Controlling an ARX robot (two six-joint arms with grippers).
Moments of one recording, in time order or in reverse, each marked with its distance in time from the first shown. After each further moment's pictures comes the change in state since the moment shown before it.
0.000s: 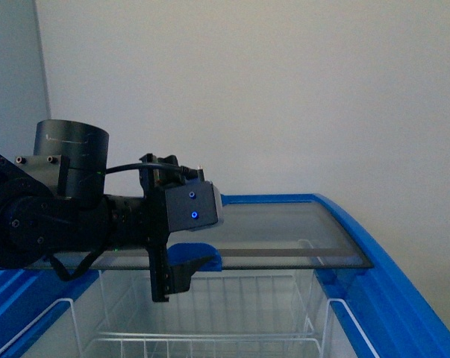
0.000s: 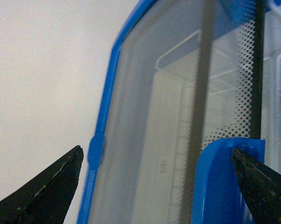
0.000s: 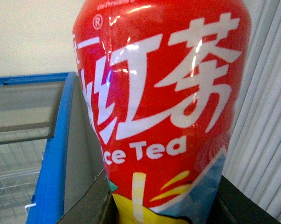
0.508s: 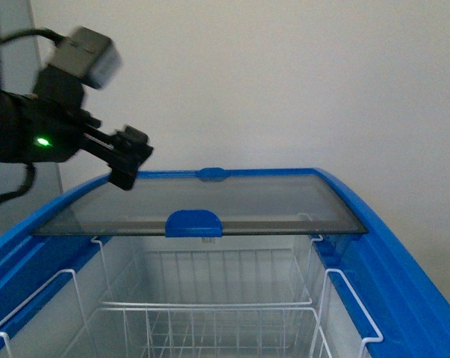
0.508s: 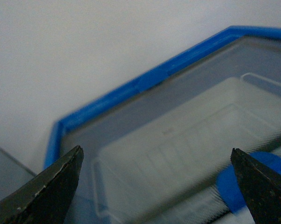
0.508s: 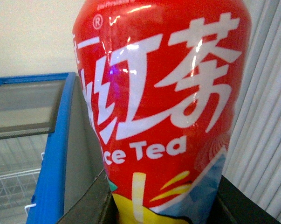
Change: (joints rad) left arm 0.073 -0.313 -0.196 0.004 -0.288 -0.943; right arm 0.000 0.000 0.000 0.000 0.000 0.000
